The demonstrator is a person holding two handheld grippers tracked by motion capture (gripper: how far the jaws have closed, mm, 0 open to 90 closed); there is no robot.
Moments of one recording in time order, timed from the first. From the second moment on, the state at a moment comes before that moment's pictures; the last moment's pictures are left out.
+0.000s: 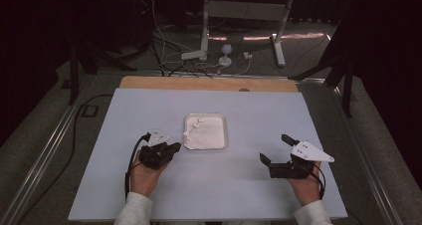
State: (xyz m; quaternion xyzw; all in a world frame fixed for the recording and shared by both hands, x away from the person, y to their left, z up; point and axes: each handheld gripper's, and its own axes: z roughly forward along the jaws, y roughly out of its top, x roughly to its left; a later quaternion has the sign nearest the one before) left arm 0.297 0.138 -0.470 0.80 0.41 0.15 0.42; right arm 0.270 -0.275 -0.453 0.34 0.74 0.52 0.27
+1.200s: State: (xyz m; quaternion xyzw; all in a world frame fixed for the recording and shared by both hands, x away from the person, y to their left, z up) left arm 0.289 0.121 -0.461 0.81 0.37 0.15 0.42; right arm 0.355 -0.133 -0.438 0.28 0.82 0.46 0.22
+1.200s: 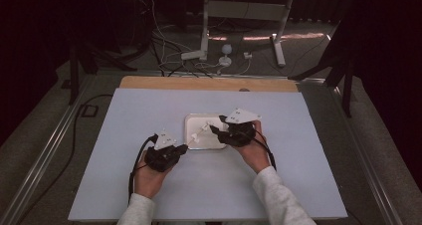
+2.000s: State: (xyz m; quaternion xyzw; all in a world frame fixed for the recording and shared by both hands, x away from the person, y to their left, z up) left arm 0.288 0.122 -0.457 0.81 0.37 0.16 0.43; right arm 0.365 -0.116 -0.441 0.31 0.82 0.43 0.21
